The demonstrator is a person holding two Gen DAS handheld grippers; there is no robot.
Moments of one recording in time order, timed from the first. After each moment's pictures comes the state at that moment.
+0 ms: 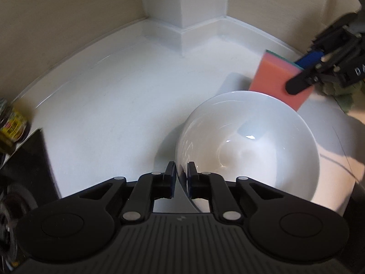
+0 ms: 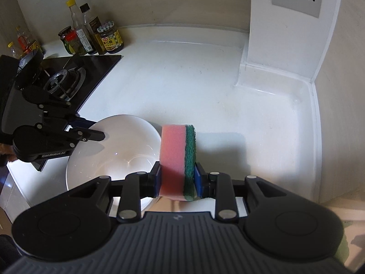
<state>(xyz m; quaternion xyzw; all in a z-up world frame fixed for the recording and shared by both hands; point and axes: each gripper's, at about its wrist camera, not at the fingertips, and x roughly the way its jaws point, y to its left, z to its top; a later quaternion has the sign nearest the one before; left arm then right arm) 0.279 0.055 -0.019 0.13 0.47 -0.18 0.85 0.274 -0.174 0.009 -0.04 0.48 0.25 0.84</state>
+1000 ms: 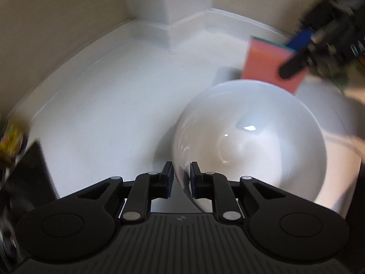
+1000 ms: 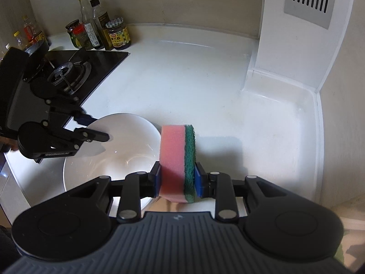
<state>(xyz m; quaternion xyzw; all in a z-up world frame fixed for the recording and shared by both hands) 0.276 0.056 -0.031 0.15 0.48 -0.20 0.84 0.274 -0.165 0.009 -0.06 0.47 0.27 0.84</state>
